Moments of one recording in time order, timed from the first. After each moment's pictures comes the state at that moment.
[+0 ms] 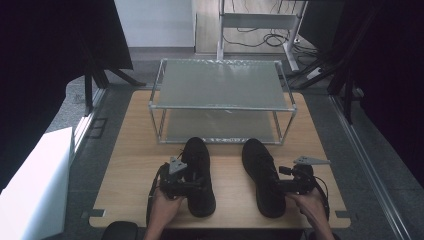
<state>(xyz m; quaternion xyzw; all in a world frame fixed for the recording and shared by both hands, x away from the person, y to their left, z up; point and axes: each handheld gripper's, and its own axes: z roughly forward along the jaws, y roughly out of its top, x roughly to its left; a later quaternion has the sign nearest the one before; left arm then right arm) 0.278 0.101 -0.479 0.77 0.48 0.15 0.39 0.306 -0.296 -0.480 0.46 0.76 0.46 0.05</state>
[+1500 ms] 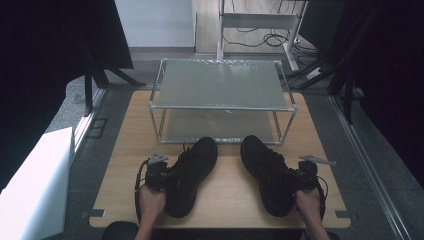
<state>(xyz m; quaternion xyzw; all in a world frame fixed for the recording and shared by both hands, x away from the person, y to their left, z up) 0.292 0.153 -0.480 0.73 0.52 0.09 0.43 0.307 -0.302 -0.478 0.56 0.68 0.47 0.07</state>
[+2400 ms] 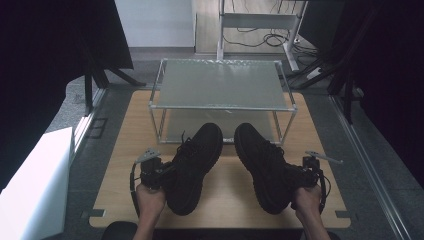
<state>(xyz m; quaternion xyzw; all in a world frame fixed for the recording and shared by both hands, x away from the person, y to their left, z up) 0.276 0.154 -0.439 0.68 0.50 0.07 0.54 0.298 -0.290 -0.442 0.54 0.62 0.57 0.00</state>
